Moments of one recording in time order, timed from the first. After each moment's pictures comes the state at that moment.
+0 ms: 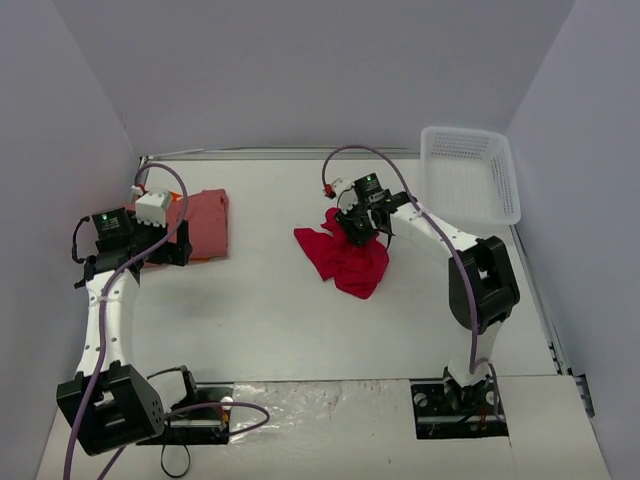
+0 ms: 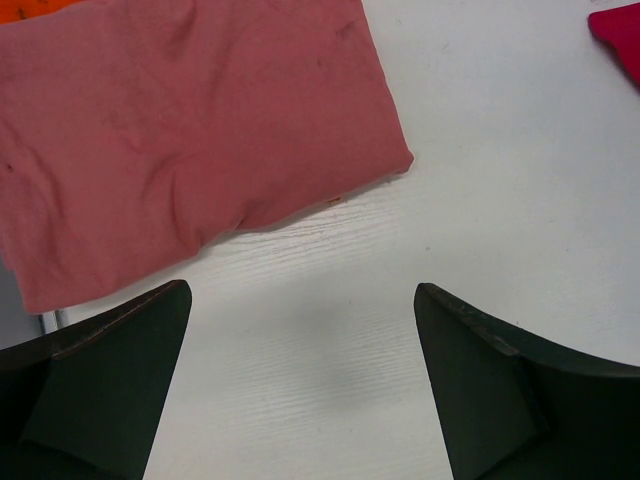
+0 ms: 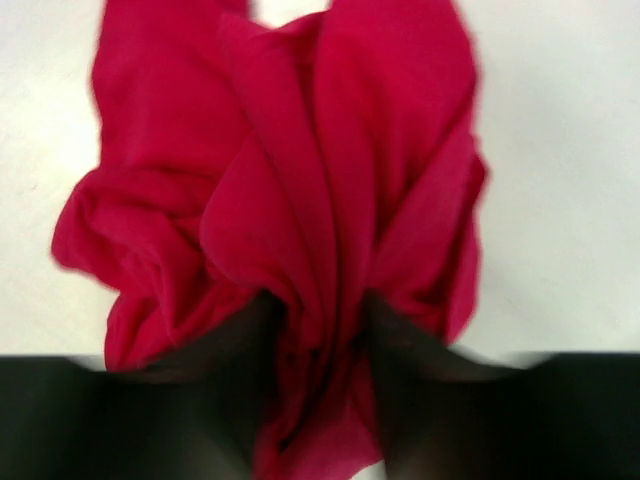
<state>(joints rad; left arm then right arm) 0.30 1.12 0.95 -0.54 0.42 0.32 0.49 1.84 1.38 -0.50 -0.08 -0.30</state>
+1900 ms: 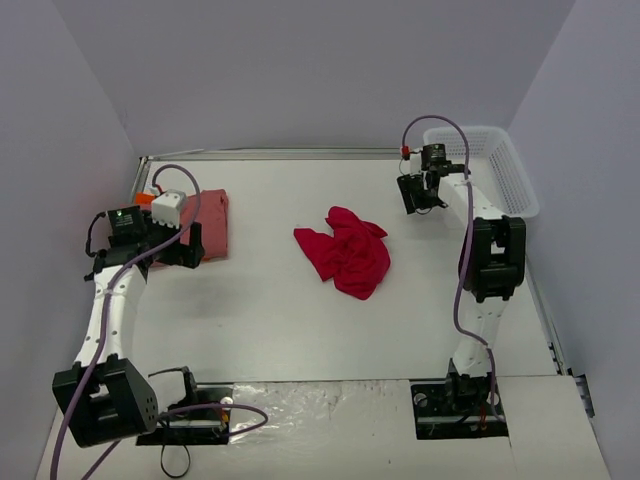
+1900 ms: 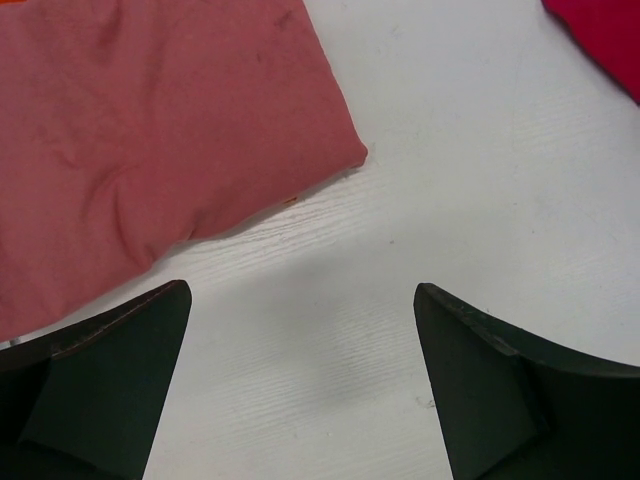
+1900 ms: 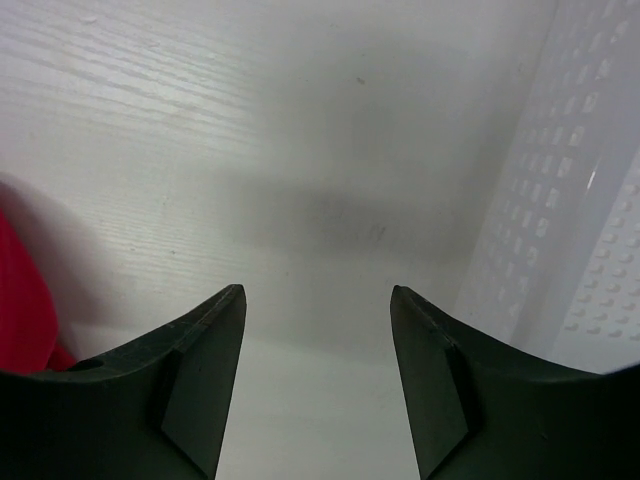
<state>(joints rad) 0.24 1.14 0.95 -0.56 0.45 0.32 0.08 2.07 1.66 -0.59 0.00 -0.22</state>
